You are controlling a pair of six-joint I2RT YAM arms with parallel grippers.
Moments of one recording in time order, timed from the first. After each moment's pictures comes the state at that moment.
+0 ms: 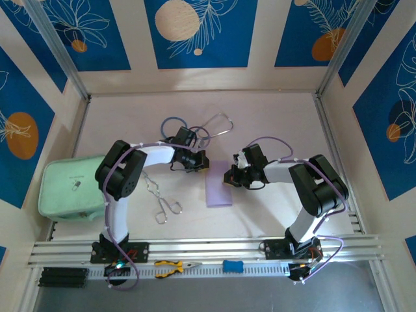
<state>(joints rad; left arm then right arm) -0.54 2.03 1.20 -0.22 0.57 -0.68 0.42 1.69 0.67 -0.02 -0.60 0.68</state>
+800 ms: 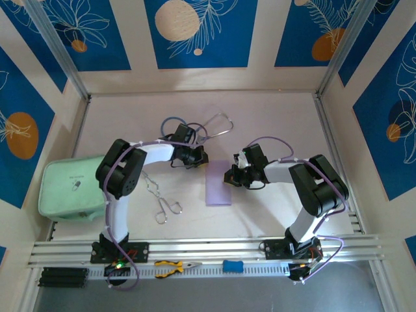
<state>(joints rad) -0.53 2.04 1.23 -0.19 0.52 -0.76 0.42 1.69 0.67 -0.01 -0.60 0.67</state>
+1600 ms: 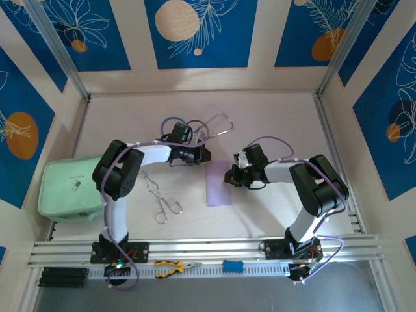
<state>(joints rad) -0.52 2.03 1.19 -0.06 0.69 -0.64 0.41 1.69 0.67 -0.02 -0.61 0.66</state>
